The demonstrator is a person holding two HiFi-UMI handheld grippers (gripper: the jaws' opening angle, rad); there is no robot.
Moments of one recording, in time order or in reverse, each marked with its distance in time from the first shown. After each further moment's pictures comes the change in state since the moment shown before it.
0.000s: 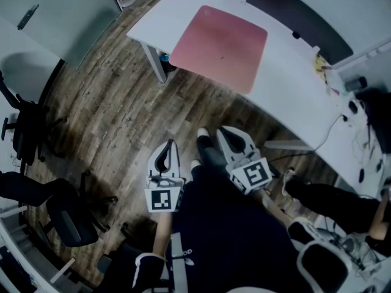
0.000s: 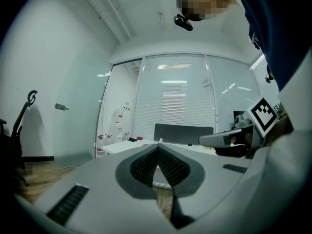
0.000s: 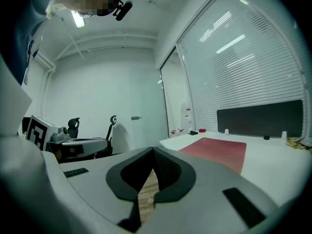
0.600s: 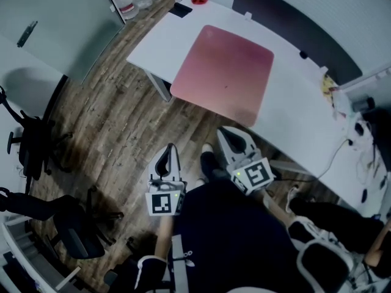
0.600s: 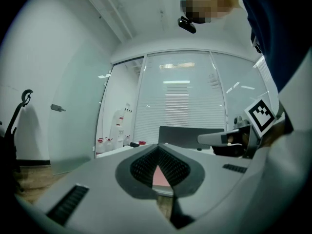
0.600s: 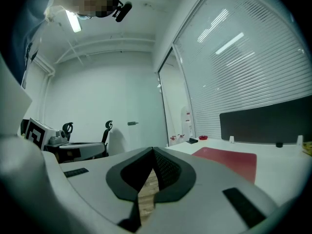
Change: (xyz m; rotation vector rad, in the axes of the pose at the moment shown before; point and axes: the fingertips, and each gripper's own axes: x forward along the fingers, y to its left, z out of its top) left arm 0.122 0.038 0.024 0.011 -0.026 0.024; right arm 0.100 -0.089 0.047 0.010 -0.069 0.026
